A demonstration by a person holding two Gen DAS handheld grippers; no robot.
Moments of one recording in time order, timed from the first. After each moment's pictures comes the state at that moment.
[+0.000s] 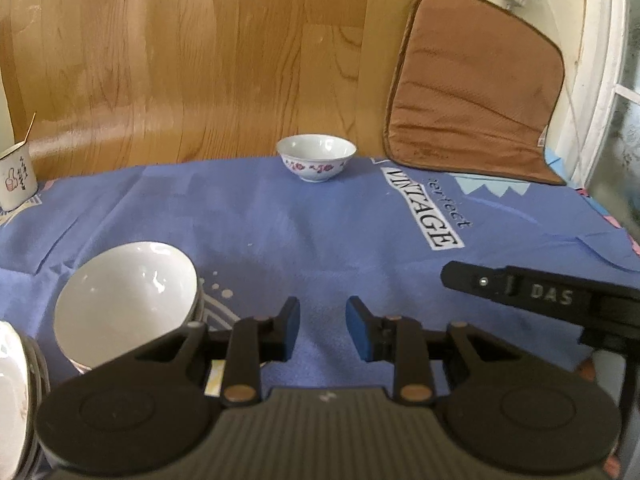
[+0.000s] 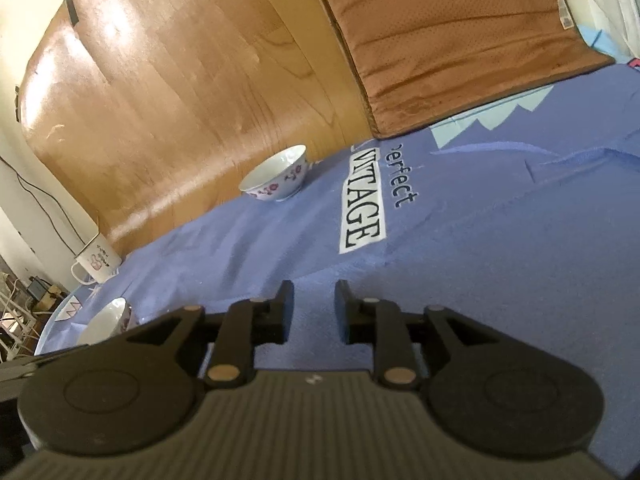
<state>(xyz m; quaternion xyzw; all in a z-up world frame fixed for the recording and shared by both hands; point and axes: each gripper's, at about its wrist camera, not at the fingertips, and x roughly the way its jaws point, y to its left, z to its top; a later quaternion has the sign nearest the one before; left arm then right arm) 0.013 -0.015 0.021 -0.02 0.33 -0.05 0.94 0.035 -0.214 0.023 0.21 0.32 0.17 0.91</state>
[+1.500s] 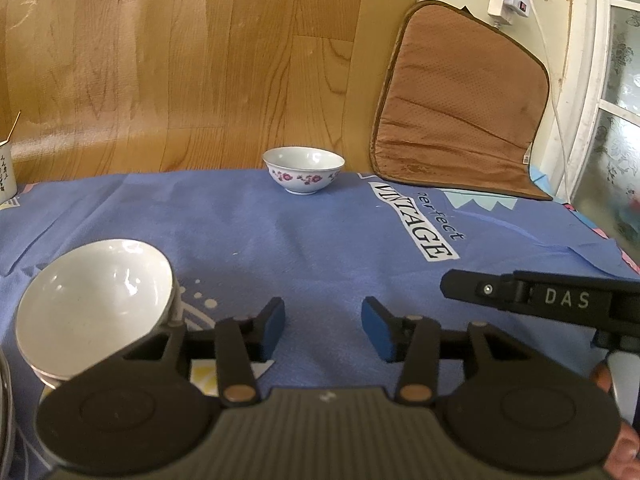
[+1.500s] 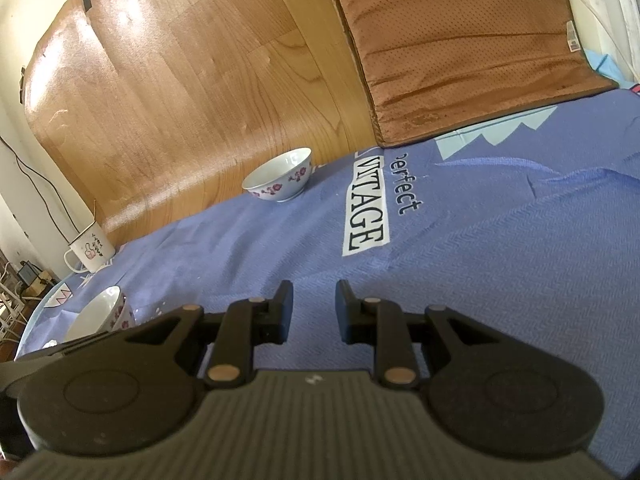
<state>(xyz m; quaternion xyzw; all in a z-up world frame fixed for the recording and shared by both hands) 0.018 -0.009 0.004 -0.04 0.29 -0.09 0.95 0.029 -0.207 0.026 0.18 0.31 0.16 0.92</state>
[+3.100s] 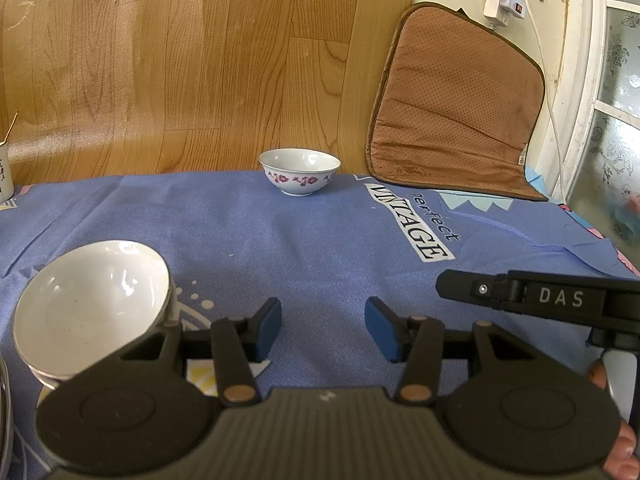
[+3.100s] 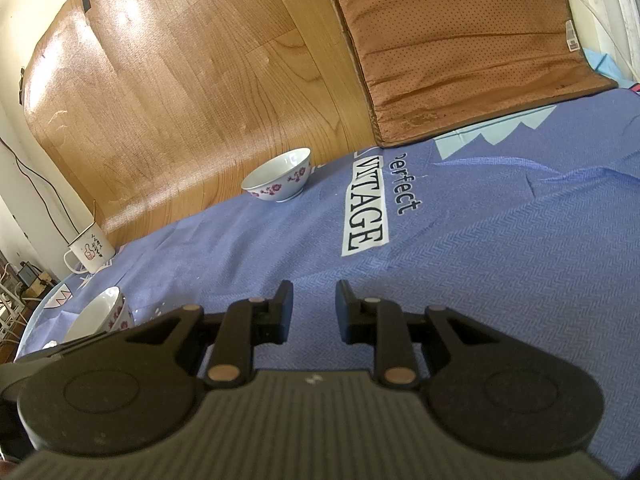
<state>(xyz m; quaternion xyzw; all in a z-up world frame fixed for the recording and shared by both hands) 0.018 -0.011 0.003 -0.04 0.29 -0.08 0.95 0.029 -0.208 0.026 0.18 0.31 0.16 0.92</state>
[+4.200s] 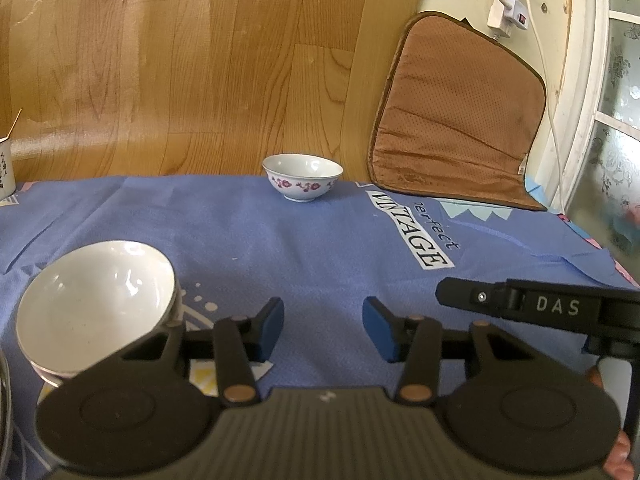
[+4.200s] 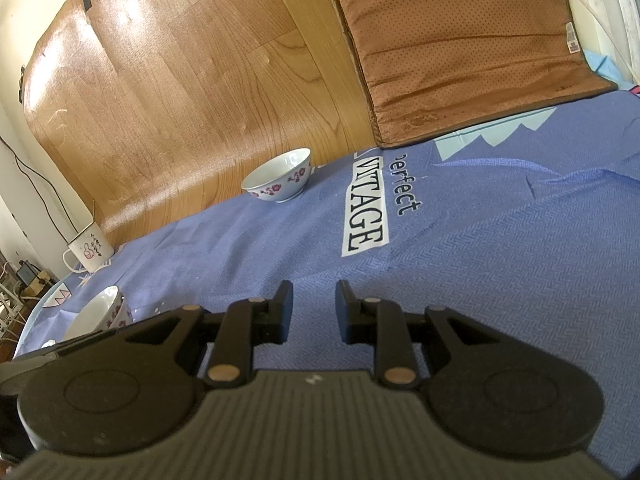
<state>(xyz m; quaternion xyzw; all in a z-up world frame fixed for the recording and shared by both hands) 0.017 -0.009 0.004 -0.05 0.28 -0.09 0.96 0.028 -0.207 0.026 0.18 0.31 0.16 0.92</state>
